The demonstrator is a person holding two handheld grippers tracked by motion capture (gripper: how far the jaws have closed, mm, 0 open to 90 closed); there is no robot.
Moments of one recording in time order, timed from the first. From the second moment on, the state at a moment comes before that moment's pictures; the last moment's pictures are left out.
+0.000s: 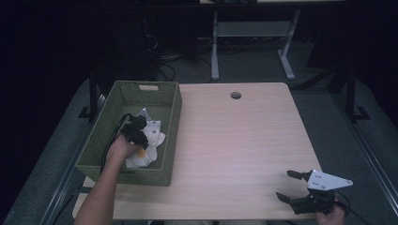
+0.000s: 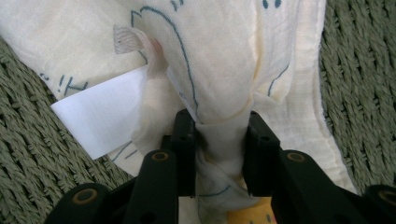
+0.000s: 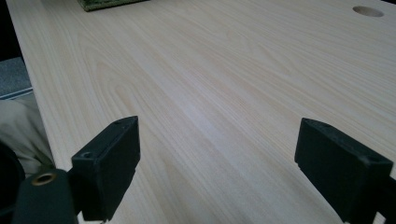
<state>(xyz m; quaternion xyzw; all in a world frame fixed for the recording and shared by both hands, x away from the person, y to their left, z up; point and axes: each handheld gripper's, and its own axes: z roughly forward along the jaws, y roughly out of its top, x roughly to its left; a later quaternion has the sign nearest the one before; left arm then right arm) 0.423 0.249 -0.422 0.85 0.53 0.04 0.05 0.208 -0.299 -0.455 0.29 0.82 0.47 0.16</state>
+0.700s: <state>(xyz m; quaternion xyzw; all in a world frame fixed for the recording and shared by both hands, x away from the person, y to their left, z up) 0.408 0.281 -0.384 0.81 0.56 0.05 0.16 0.207 -0.298 -0.454 0.29 0.82 0.47 0.16</state>
